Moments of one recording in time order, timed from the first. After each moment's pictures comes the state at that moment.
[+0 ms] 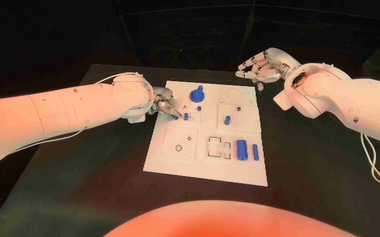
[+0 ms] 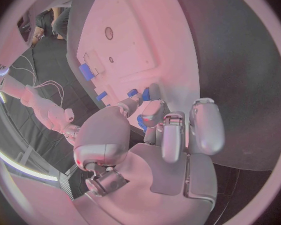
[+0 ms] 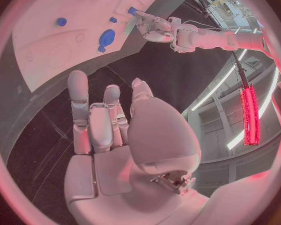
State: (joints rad) left arm 1.28 -0.68 -0.21 1.30 -1.14 0.14 -0.32; left_hand 0.82 -0.04 0.50 0.04 0.11 1.00 0.02 0.63 0.53 1.37 -0.05 1.18 1.03 1.46 -0.10 1.56 1.31 0.07 1.47 0.01 1.30 1.22; right arm 1.24 -0.83 0.00 1.47 -0.92 -0.35 -0.09; right_hand 1.36 -0.01 -0.17 0.26 0.43 0.92 0.15 0.10 0.07 1.17 0.06 0.84 0.86 1.47 -0.02 1.28 1.17 0.16 1.19 0.08 1.02 0.53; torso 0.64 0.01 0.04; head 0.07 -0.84
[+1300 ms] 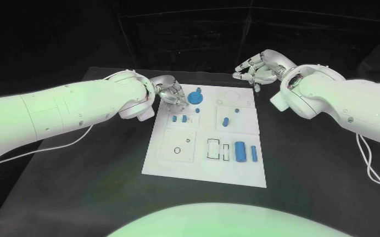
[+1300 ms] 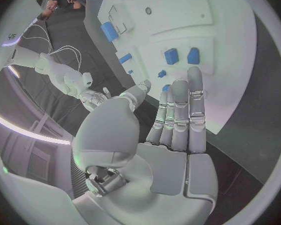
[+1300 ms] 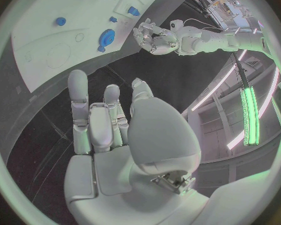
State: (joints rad) left arm 1.31 -0.69 -0.20 1.34 -0.89 -0.11 -0.17; left_hand 1.12 -0.09 0.39 -0.02 0.11 0.71 0.16 0.55 0.42 0.87 0.09 0.70 0.53 1.17 0.02 0.89 0.74 0.16 1.15 0.11 0.58 0.53; right arm 1.24 -0.82 0.00 1.46 -0.92 -0.35 -0.09; right_hand 1.36 -0.01 -0.17 0.26 0.44 0.91 0.15 0.10 0.07 1.16 0.06 0.83 0.85 1.47 -0.02 1.28 1.16 0.16 1.19 0.09 1.01 0.51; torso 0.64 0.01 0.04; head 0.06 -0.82
